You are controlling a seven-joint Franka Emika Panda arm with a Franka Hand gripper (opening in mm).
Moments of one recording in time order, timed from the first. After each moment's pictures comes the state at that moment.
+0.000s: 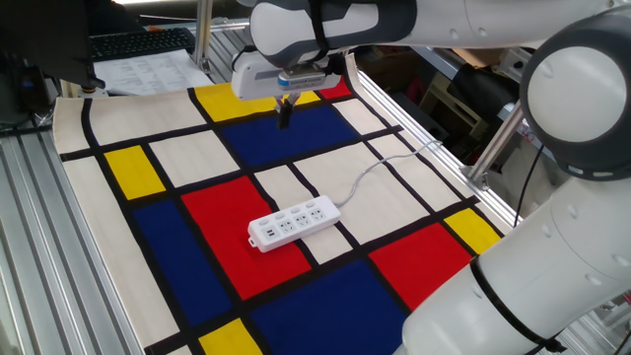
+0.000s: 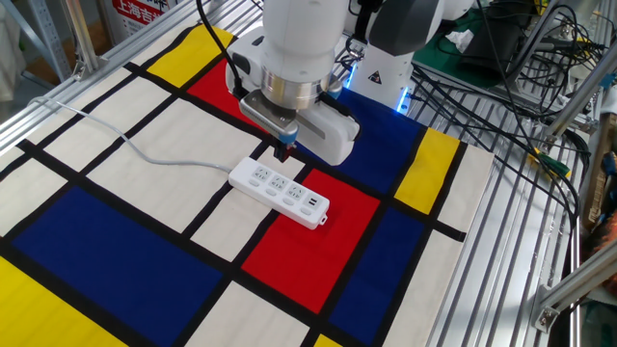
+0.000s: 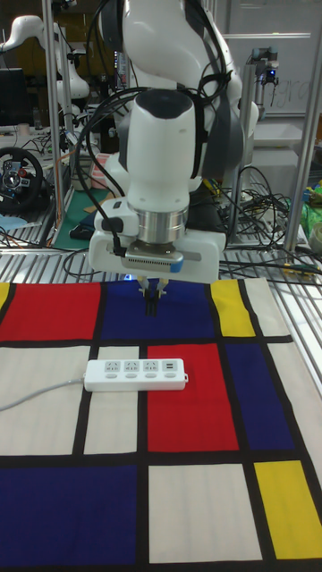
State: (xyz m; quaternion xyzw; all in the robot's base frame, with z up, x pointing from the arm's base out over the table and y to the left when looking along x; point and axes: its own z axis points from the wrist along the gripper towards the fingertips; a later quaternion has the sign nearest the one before) arm 0.499 0.001 0.297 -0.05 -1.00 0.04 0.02
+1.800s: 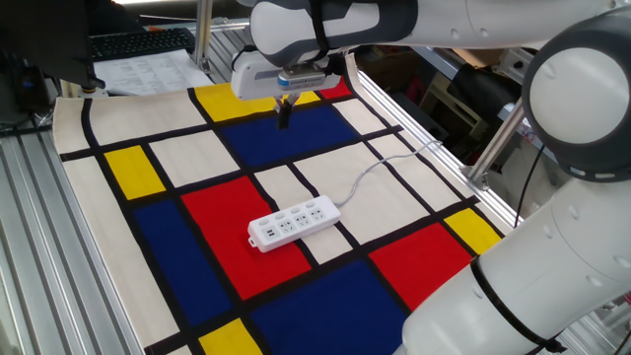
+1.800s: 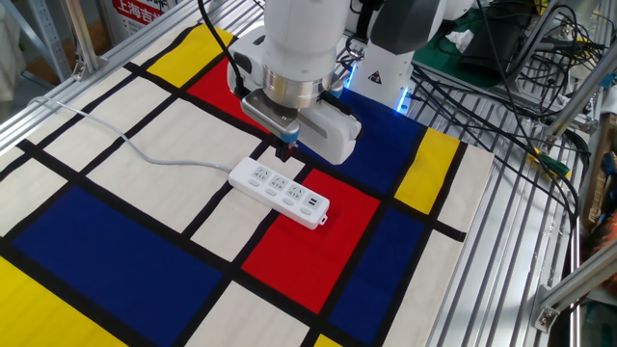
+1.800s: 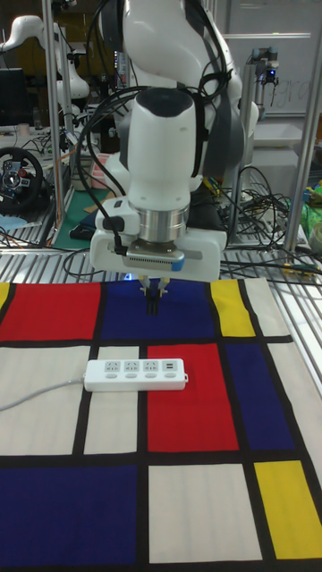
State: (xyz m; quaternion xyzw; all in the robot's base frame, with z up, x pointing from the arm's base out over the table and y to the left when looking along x) arm 0.497 0.003 0.298 -0.05 -1.00 0.03 0.02
